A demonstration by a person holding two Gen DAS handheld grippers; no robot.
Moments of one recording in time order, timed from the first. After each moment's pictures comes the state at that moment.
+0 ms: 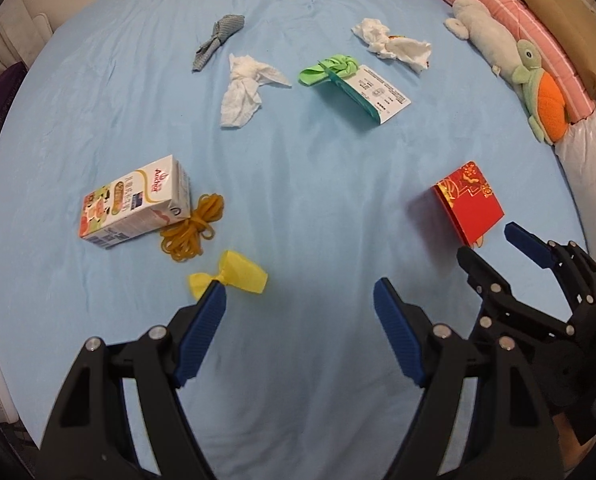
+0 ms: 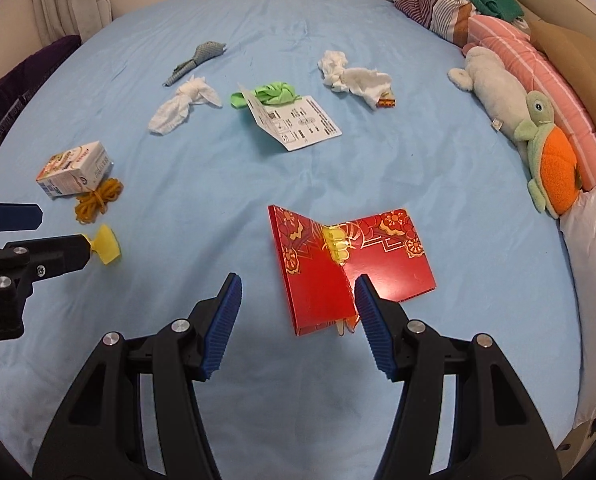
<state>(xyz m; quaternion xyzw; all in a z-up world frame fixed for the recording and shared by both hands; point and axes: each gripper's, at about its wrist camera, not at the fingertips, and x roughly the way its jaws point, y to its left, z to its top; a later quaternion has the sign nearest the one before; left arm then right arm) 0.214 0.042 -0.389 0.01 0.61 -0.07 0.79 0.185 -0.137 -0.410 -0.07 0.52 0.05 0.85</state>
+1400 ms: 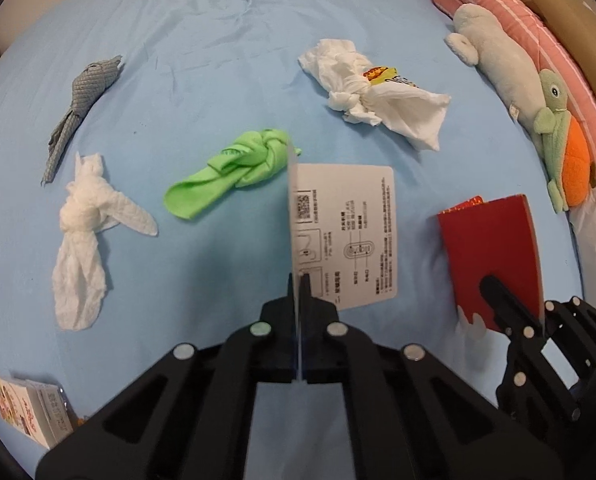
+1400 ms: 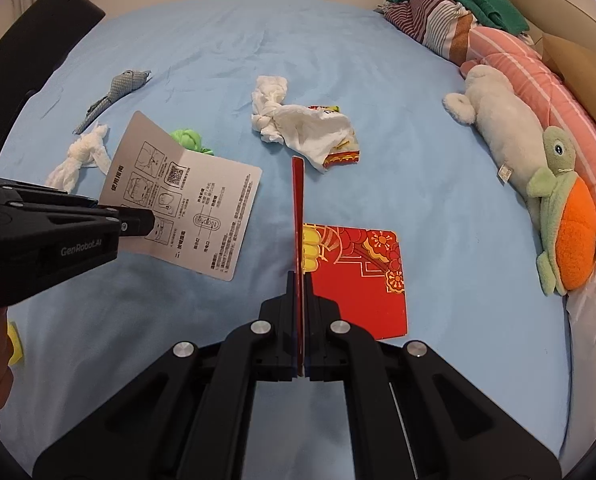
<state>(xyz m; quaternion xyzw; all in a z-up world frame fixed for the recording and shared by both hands) 0.374 -0.055 -0.457 -0.02 0.60 -0.11 0.80 0.321 -0.196 -0.437 -0.09 0.49 0.04 0.87</state>
